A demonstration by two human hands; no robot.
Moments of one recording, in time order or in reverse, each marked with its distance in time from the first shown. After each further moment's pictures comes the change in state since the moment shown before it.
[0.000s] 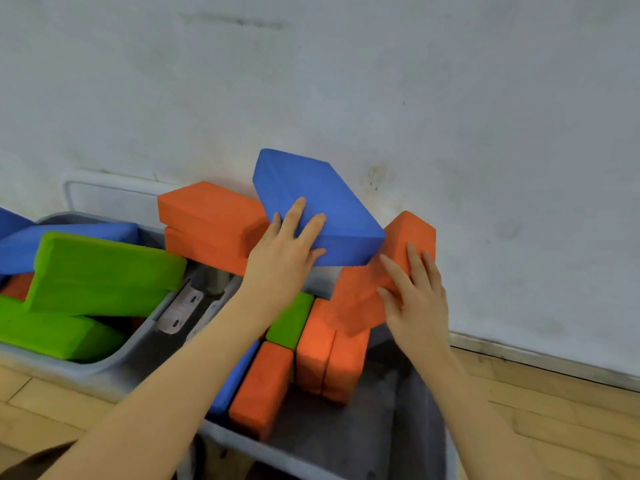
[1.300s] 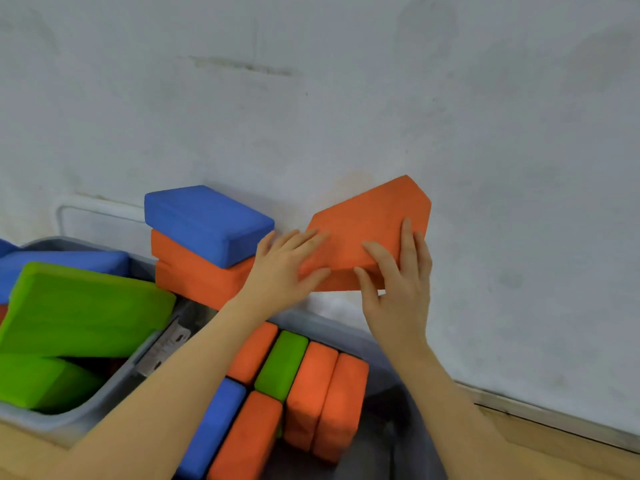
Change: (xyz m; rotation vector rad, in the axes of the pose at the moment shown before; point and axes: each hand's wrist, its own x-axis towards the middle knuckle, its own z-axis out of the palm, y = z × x) left_hand 0.051 -0.040 0.036 -0.132 -0.078 -0.060; right_hand 0.089 -0.035 0.009 0.158 0.253 -0.108
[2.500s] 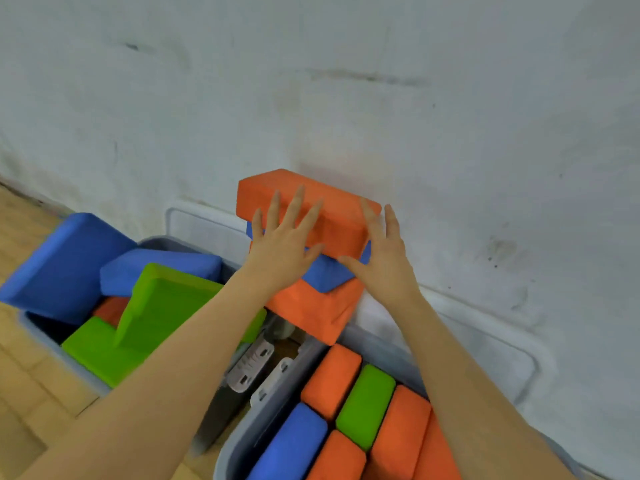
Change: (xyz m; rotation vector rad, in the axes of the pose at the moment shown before) left_hand 0.006 -0.134 -0.078 0.432 -0.086 -0.308; right_hand 0.065 -0.078 0.167 0.235 -0.591 0.125
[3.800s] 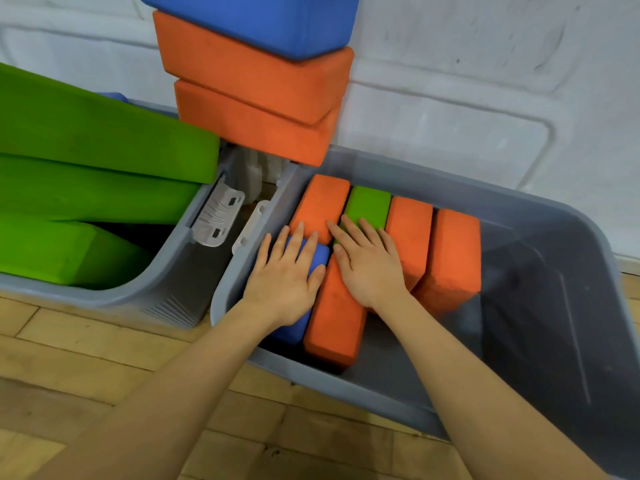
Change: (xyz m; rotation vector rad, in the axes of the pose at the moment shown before) left_hand -0.236 -0.002 0.205 -0.066 -0.559 0.270; right_hand -0.241 0.080 0.183 -0.447 -0.310 0.274
